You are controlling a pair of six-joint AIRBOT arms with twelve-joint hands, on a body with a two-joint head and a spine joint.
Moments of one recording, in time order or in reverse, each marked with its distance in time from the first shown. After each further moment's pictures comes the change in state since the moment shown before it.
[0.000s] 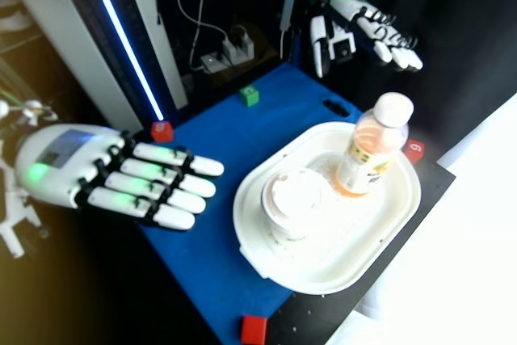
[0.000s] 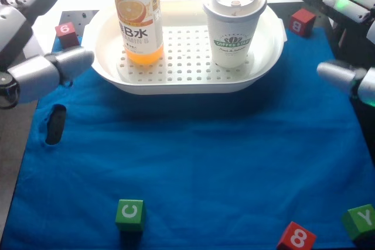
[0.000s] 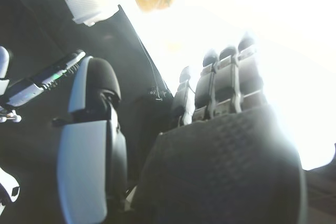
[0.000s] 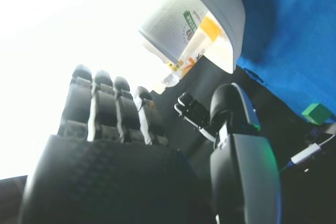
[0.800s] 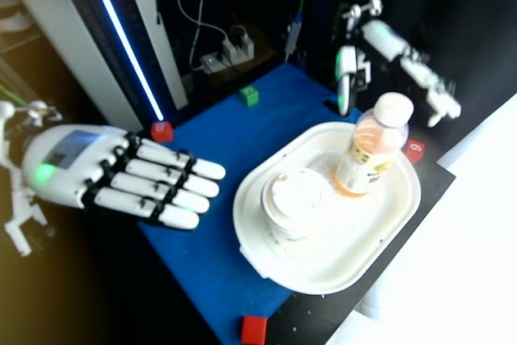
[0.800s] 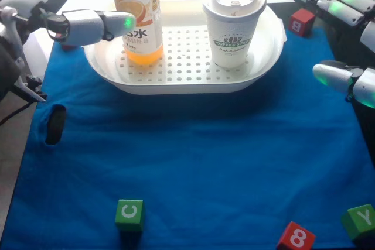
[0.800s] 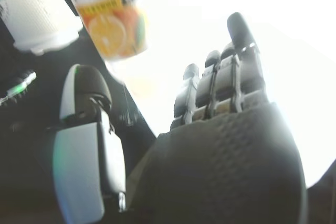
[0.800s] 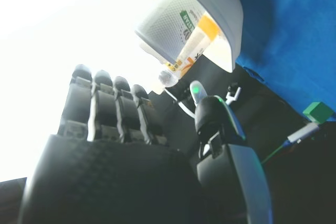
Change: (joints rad) left arm -0.292 -0.239 0.336 -0.100 0.397 -0.016; right arm 0.000 -0.014 -0.003 -0.002 0.000 0.000
